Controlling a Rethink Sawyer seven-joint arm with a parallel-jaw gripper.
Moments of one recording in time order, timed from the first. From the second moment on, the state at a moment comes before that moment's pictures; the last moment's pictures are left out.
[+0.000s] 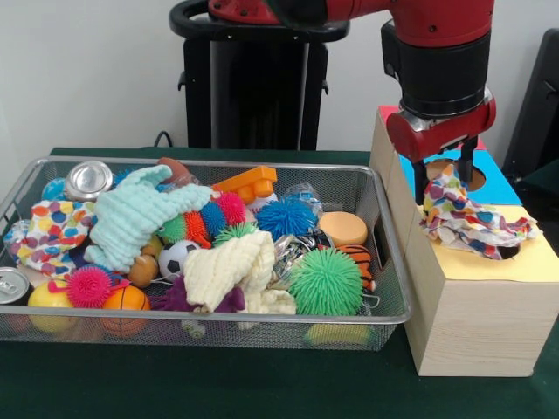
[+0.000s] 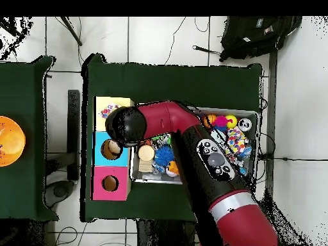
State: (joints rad) arm -0.42 -0.64 0.57 1.59 -0.33 0.77 1.54
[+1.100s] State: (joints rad) arm -0.42 -0.61 0.57 1.61 -0.34 0.68 1.54
